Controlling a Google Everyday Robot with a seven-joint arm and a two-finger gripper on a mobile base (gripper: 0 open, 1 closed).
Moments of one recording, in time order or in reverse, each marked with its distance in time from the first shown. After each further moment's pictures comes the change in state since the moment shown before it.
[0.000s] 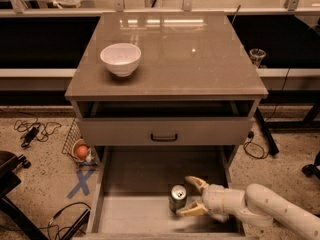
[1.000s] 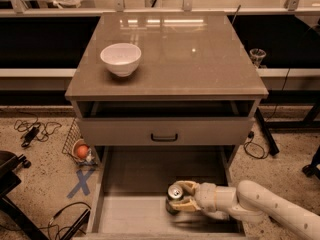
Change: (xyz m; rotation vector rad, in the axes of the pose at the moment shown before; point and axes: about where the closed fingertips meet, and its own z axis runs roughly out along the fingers) arm -0.007 0.008 0.025 -0.051 -0.003 -0.006
